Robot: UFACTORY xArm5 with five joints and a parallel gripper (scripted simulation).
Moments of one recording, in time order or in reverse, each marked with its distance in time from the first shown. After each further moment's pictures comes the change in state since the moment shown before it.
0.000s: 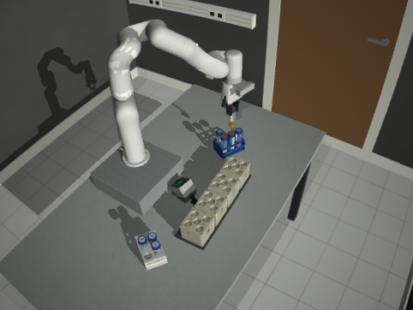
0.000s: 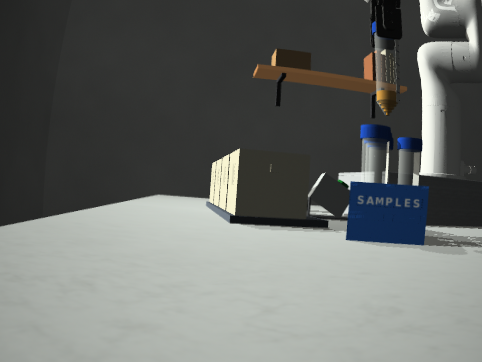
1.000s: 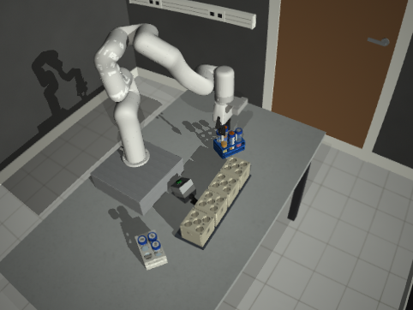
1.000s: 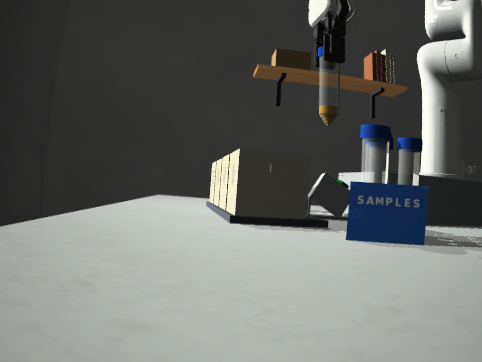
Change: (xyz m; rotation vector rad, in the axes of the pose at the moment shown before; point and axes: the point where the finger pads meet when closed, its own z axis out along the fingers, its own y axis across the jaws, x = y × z) arm 0.063 0.121 0.002 0.000 0.001 -0.269
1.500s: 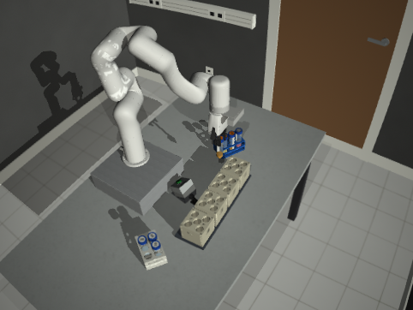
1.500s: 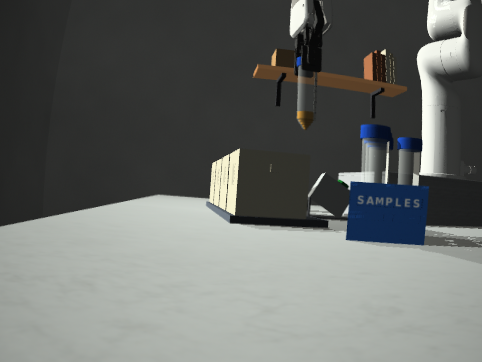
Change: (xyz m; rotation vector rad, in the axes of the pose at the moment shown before) arm 0.014 0.067 0.001 -0.001 -0.001 0.000
